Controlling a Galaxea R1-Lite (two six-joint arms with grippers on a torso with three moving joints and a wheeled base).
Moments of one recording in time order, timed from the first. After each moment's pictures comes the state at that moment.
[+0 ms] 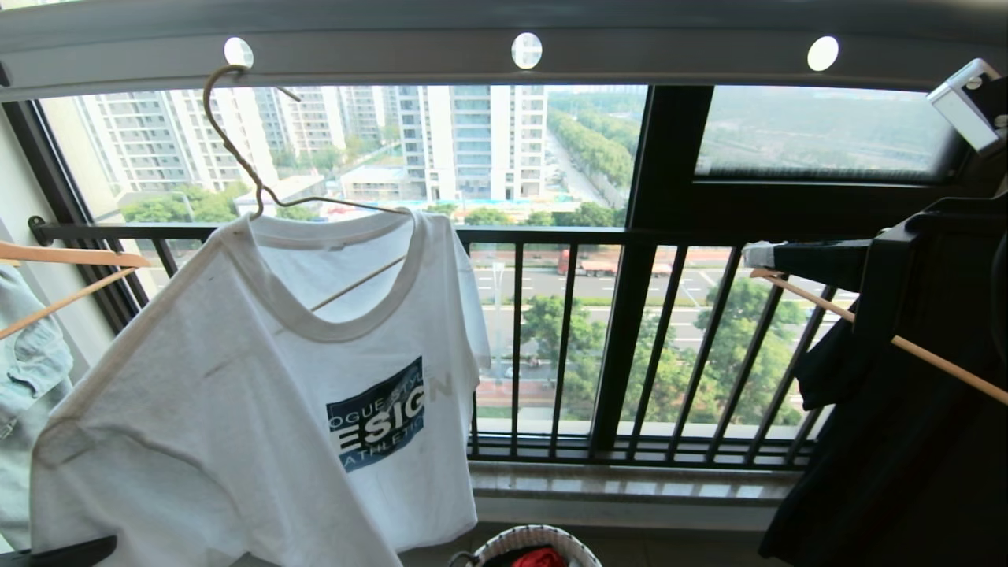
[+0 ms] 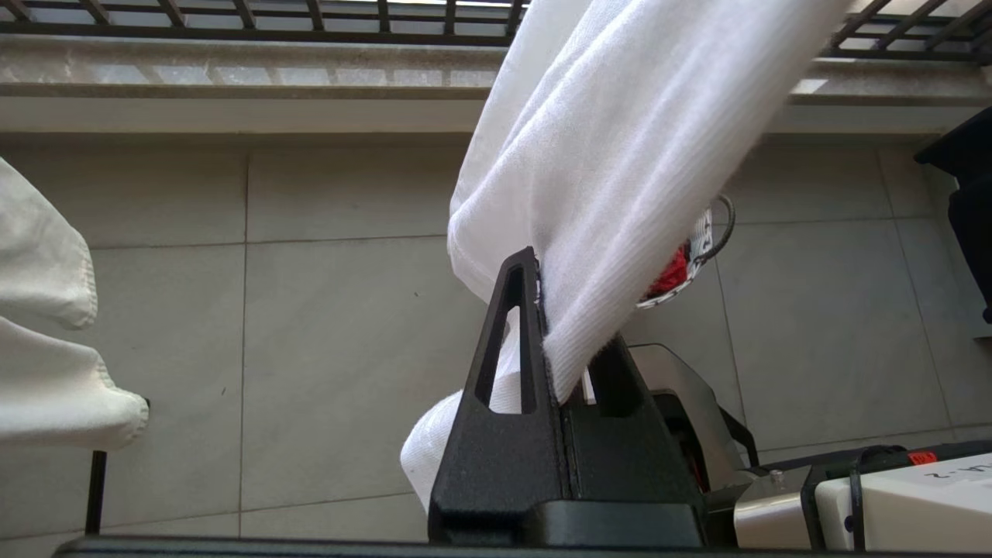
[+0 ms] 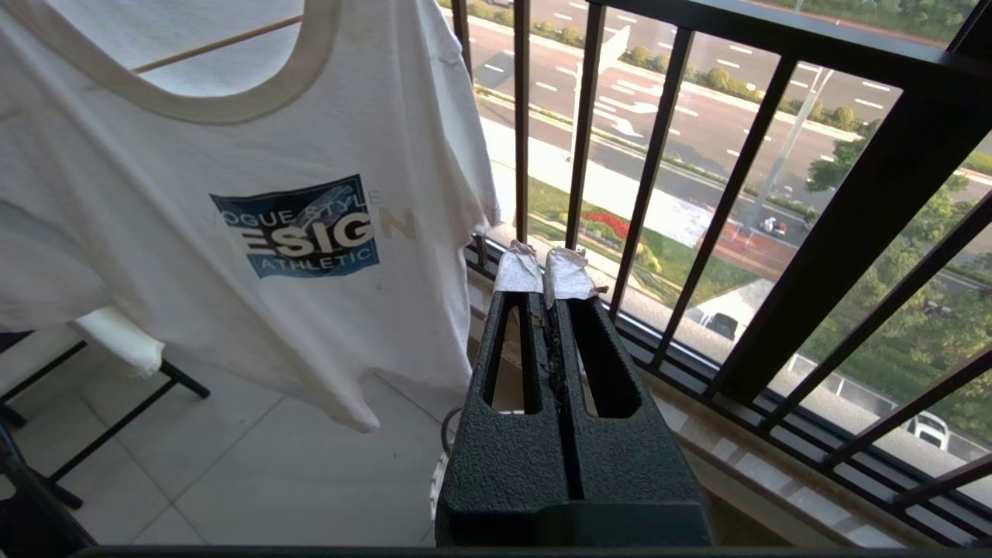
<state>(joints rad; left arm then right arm) 0.62 0.95 -0.54 0.40 -0.68 0.42 0.41 1.27 -1.05 -0.04 0.18 0.03</state>
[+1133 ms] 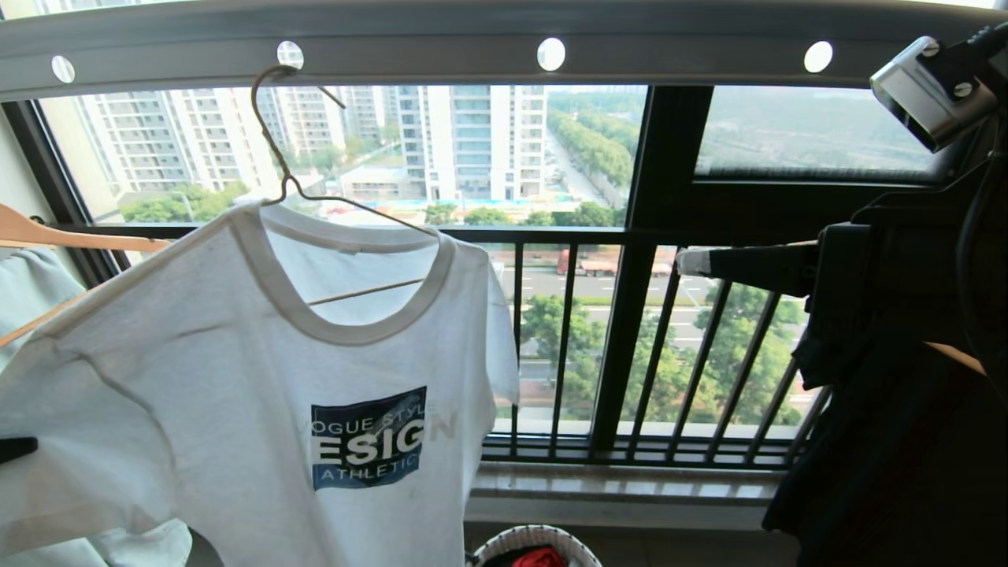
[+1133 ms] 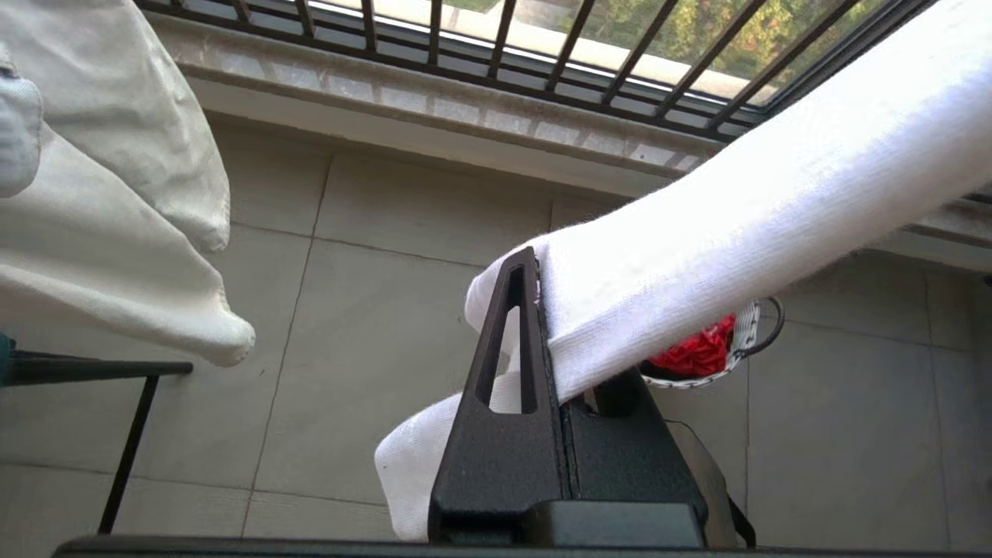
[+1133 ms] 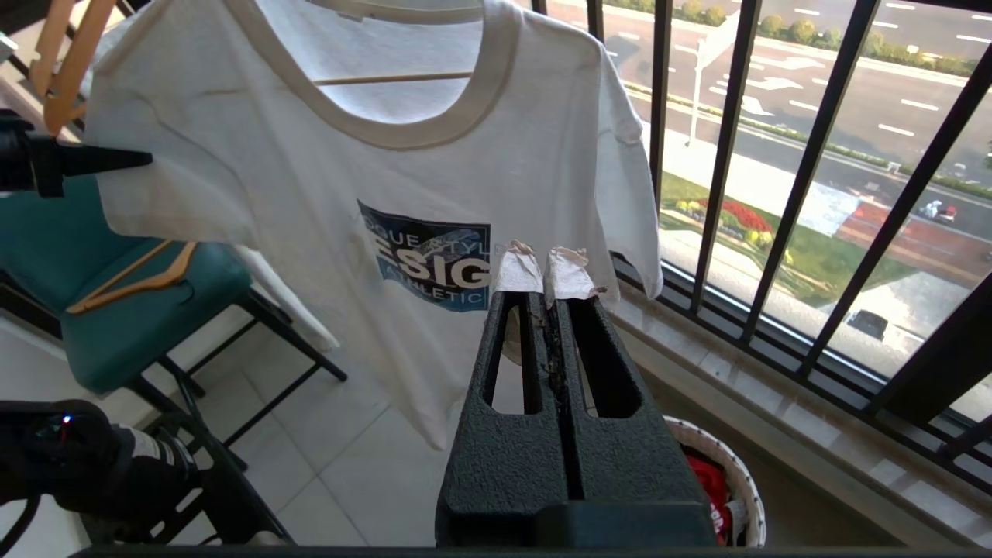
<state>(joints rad) 0.79 1.22 -0.83 0.40 -0.65 0.36 0.58 1.32 -1.11 -0.04 0.18 0.20</state>
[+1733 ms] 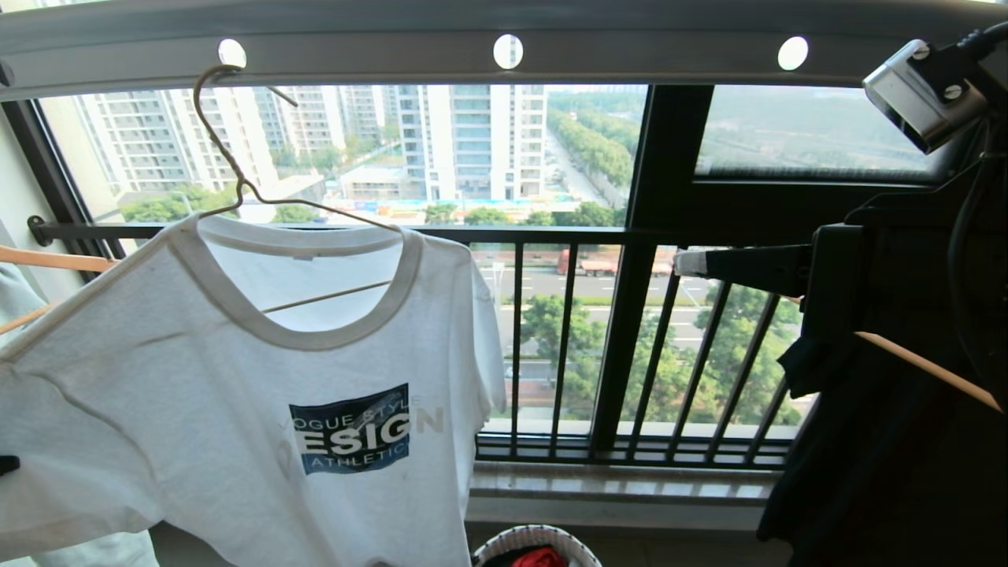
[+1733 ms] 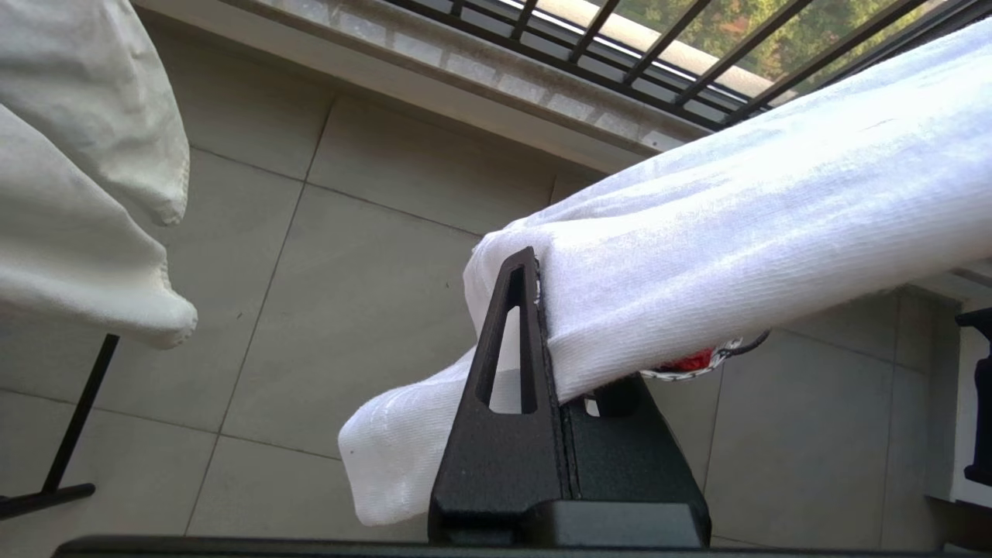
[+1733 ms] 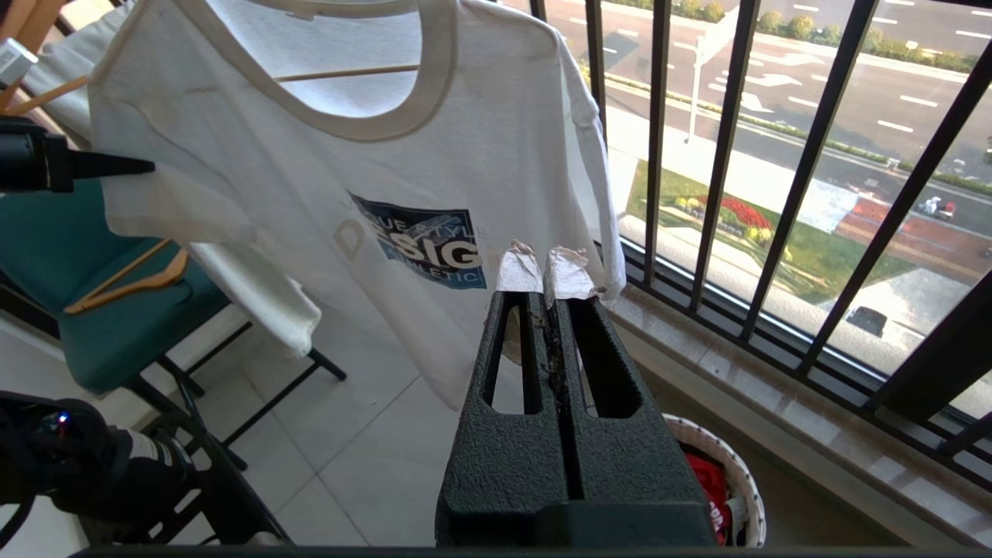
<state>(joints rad) 0.88 1.35 -0.85 0.40 -0.65 0.36 0.58 1.33 -1.11 -0.04 0.18 0.20</state>
